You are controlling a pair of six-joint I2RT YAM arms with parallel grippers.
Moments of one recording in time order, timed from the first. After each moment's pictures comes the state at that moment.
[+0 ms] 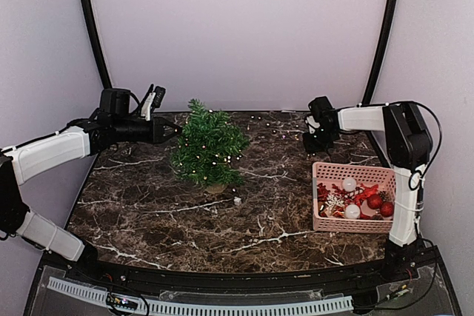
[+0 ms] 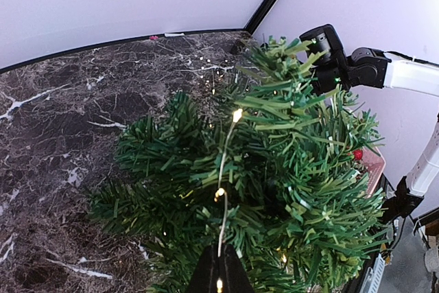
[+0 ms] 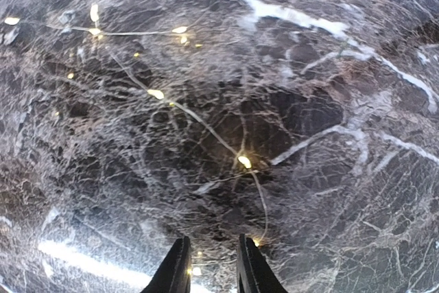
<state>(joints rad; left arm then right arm) -0.36 1.35 0.98 -0.12 0.56 -0.24 0.33 2.09 1.49 -0.49 0.06 0.13</state>
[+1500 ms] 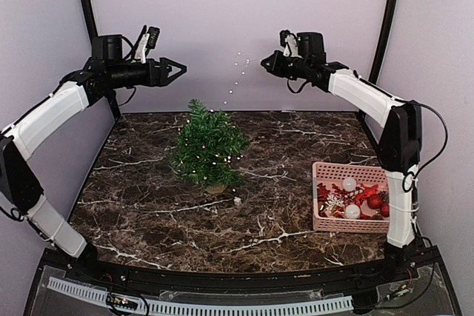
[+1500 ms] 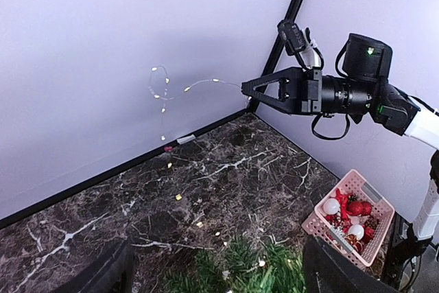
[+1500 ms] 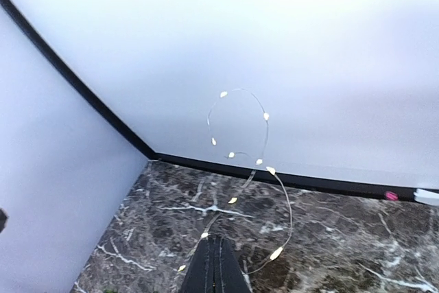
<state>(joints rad) -0.30 1.52 1.53 -0.27 0.55 -0.14 0.46 2.14 2.12 -0.23 -0.25 0.48</state>
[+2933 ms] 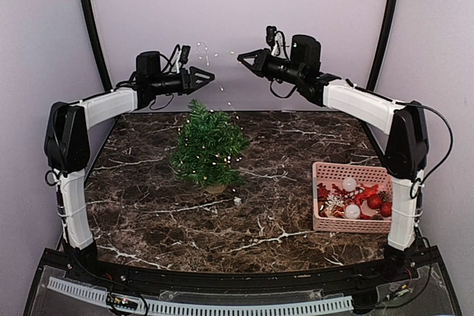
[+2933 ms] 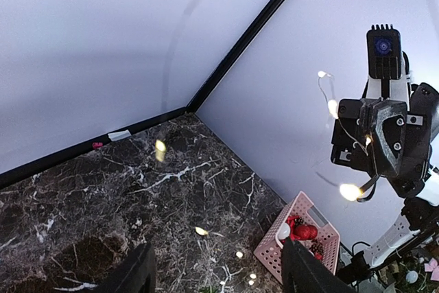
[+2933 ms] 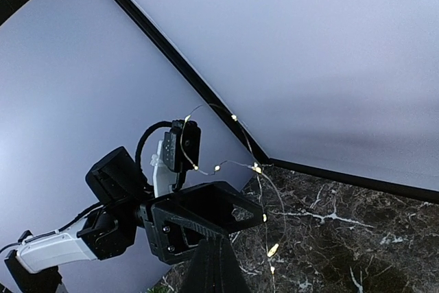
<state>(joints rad) -0.31 2.04 1.75 0.12 0.83 -0.50 0.58 2.03 1.88 0.19 -0.45 0.68</state>
